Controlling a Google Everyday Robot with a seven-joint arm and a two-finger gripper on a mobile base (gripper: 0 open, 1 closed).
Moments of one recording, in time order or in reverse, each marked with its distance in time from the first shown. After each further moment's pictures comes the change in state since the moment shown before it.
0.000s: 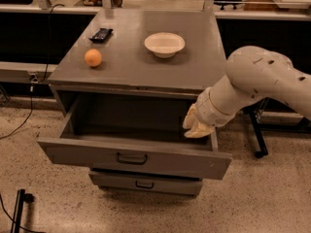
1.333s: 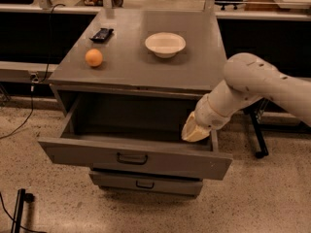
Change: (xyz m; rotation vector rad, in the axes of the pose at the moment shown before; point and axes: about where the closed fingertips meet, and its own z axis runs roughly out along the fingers) arm 0.019 0.001 0.040 -0.139 -0.084 0.169
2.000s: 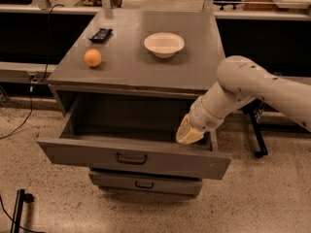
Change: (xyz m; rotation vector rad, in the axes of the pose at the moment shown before) arm -0.011 0.004 0.018 -0.057 -0.038 -0.001
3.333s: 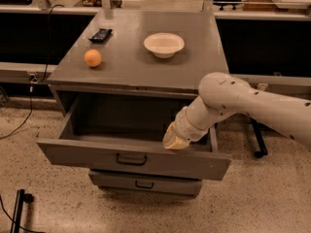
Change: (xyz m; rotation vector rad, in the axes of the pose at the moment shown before) arm -0.020 0.005 0.043 0.065 0.025 -0.107
